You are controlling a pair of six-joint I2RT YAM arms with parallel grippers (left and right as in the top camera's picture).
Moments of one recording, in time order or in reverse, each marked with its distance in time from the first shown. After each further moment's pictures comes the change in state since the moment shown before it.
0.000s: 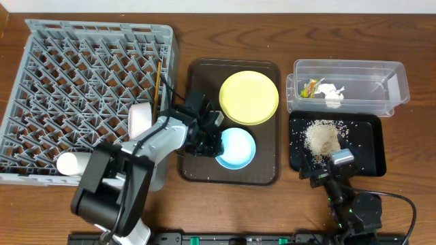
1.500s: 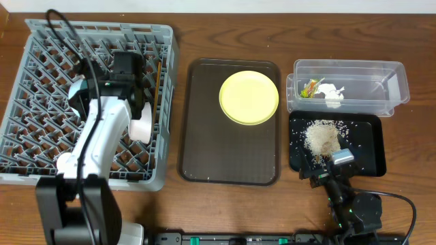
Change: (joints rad) left arm 0.388 -0.152 0.264 -0.253 -1.633 -0.141; right arm 0.000 0.000 0.000 0.000 0.000 0.000
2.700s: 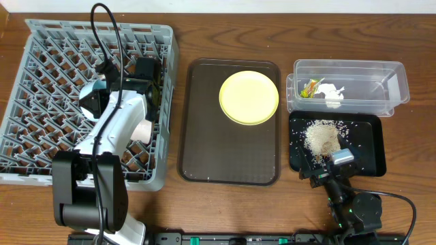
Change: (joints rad) left arm -0.078 0.113 0.000 -0.061 -0.126 0.008; right arm 0.000 0.000 0.000 0.000 0.000 0.000
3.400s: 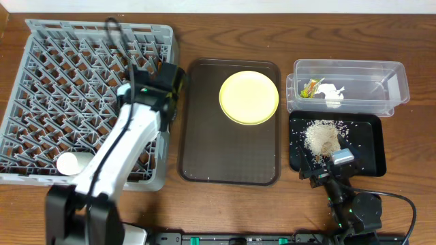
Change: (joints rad) left arm -0.166 -0.179 0.000 -0.105 0.408 0.007; right arm 0.000 0.000 0.000 0.000 0.000 0.000
